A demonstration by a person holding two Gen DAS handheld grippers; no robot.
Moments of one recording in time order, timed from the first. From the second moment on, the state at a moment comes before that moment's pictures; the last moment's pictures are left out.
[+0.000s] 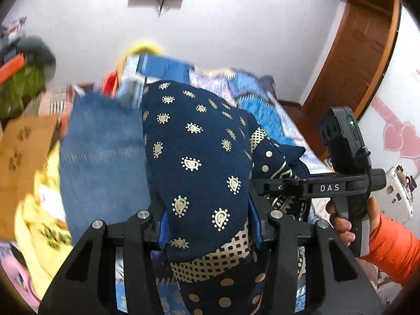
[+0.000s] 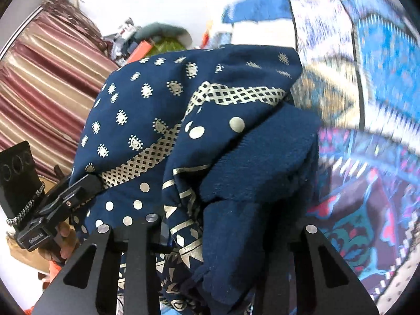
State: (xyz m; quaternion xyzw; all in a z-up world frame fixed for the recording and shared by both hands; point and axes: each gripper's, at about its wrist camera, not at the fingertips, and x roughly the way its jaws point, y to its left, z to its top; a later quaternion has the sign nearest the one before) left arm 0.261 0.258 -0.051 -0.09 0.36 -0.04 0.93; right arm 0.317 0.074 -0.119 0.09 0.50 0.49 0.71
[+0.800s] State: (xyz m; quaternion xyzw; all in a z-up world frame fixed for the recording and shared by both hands) left arm 0.293 0.418 -0.089 -0.17 0.40 0.11 0.89; right arm 0.367 0.180 -0.165 0.02 0.52 0.42 0.75
